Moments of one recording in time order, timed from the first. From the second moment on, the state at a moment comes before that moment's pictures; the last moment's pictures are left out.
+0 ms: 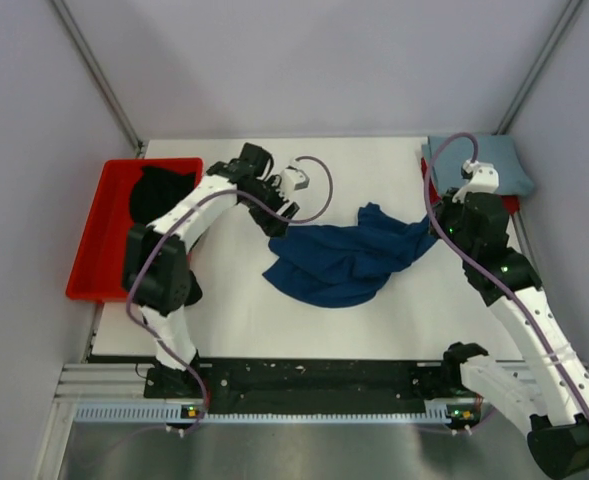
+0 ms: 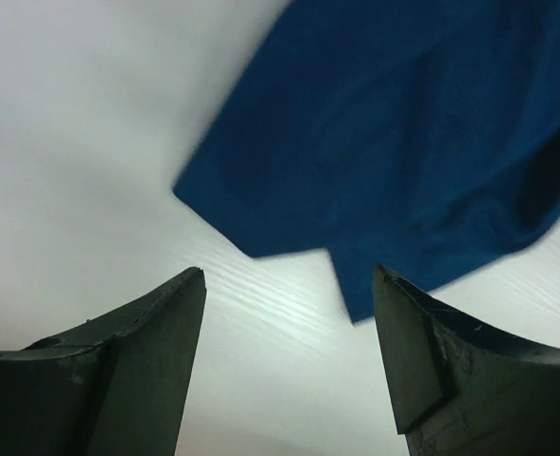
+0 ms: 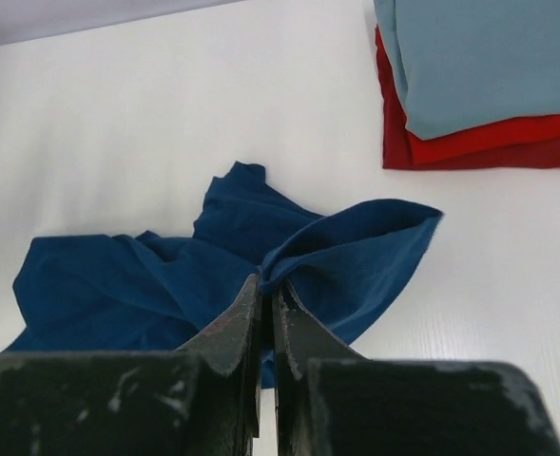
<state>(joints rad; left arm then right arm) -0.40 1.72 1.45 -0.80 0.40 0.50 0.28 0.85 0.91 -0.41 0.20 0.29</state>
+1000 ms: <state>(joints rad) -0.39 2.29 1.89 -1.04 0.35 0.51 0.27 0.88 0.91 -0.44 0.23 0.24</state>
